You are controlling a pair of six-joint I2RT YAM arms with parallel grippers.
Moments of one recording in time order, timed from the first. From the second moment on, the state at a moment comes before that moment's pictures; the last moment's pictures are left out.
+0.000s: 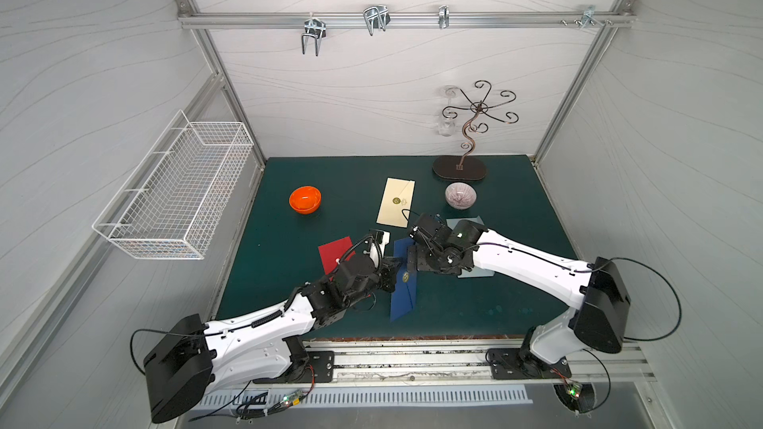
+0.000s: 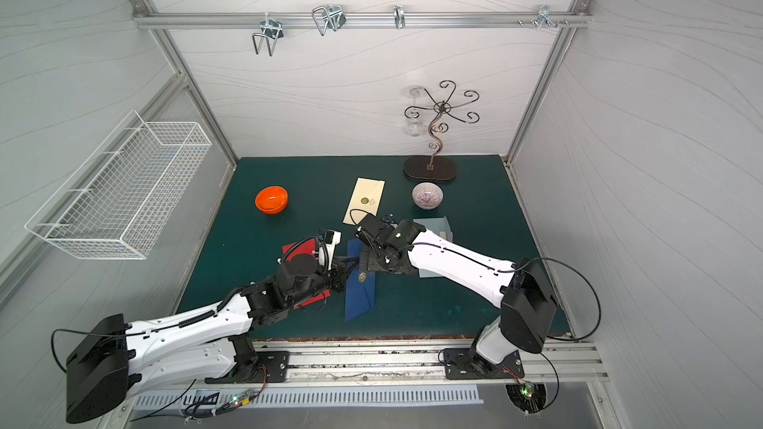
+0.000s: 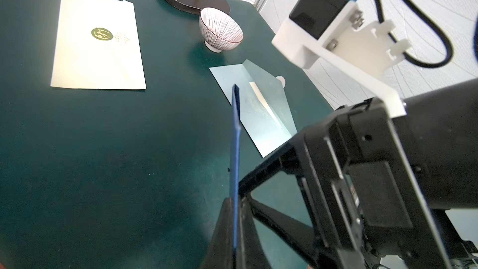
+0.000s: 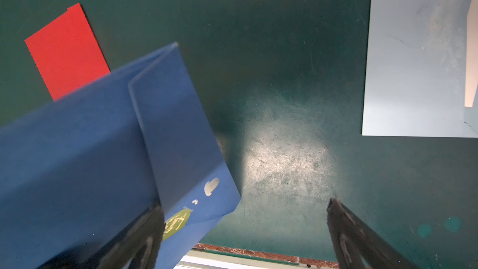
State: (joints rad) left arm -0.94 1.04 0.48 0.17 -0.09 -0.59; right arm 1.00 1.54 1.27 -0.97 0.13 0.93
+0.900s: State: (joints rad) left arm -0.94 1.05 0.48 0.17 -0.09 -0.63; right arm 1.01 1.52 1.22 -0.91 0.17 1.18
